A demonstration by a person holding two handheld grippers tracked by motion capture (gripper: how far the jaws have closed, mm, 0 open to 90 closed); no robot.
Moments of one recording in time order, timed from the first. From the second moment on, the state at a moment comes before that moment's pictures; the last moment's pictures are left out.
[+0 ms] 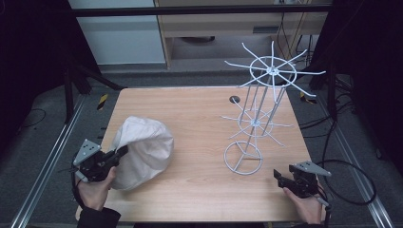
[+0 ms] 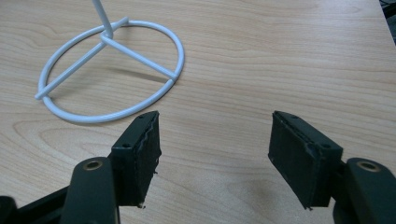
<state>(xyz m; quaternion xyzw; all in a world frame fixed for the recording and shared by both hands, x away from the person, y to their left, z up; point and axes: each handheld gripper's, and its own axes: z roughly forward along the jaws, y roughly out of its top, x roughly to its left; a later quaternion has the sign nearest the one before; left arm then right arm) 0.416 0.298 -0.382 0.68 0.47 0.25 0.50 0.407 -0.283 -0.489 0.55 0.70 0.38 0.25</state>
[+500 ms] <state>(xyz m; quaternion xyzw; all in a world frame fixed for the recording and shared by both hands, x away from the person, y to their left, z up) 0.413 0.284 -0.339 0.65 0.42 0.26 0.58 0.405 -0.282 -0.488 0.55 0.69 0.39 0.25</state>
